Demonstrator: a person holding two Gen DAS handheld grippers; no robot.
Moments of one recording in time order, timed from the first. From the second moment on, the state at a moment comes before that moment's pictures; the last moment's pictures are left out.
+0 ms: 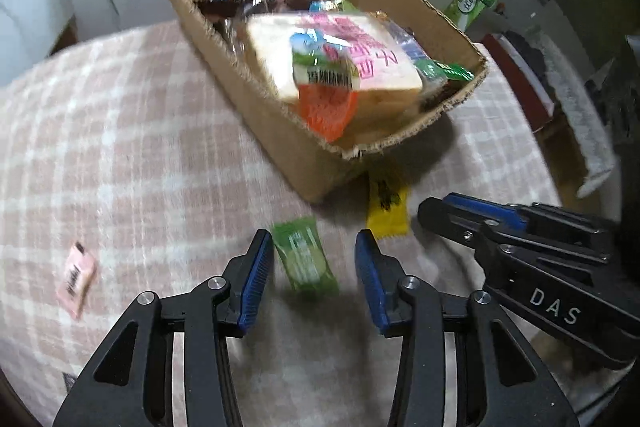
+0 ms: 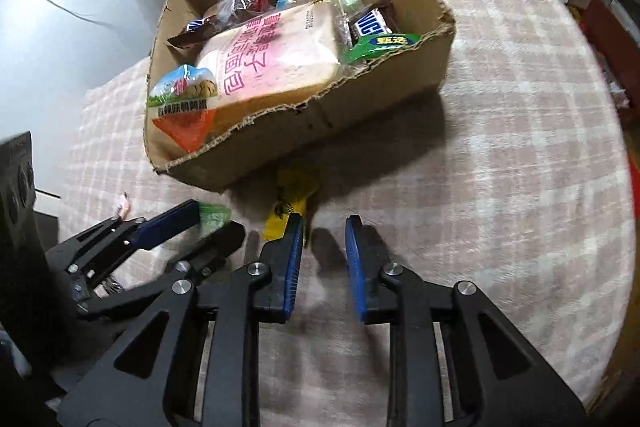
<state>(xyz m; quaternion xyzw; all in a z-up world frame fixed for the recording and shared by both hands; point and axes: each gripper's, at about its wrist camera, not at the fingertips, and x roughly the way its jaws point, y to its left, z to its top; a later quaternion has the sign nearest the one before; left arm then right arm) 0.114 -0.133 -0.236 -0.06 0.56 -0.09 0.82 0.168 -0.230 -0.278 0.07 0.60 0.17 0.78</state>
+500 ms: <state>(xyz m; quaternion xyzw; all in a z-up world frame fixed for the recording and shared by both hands) 0.108 -0.118 -0.238 -0.01 0.55 -0.12 0.83 0.177 -0.197 -0.280 0.04 0.60 0.17 0.78</state>
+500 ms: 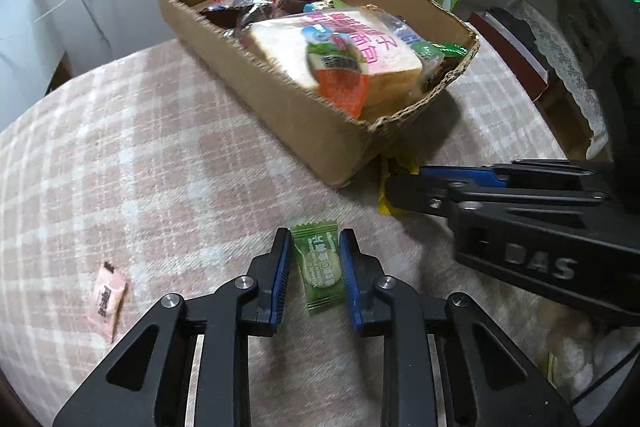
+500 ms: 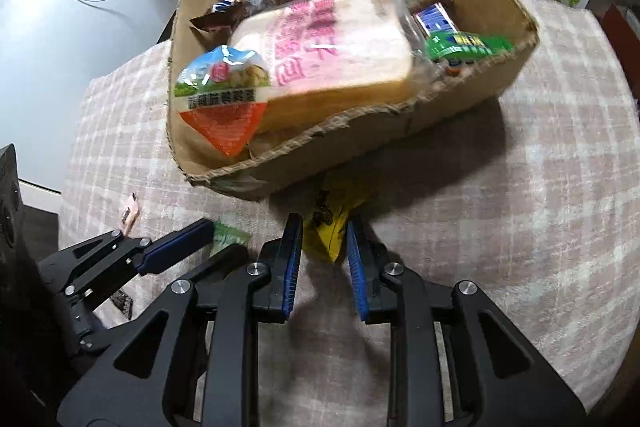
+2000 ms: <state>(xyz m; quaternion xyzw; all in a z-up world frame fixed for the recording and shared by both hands) 0.078 -0.067 -0.224 -0.07 0.55 -0.09 0.83 0.139 -0.229 -0.252 0.05 0.59 0.19 0.79</state>
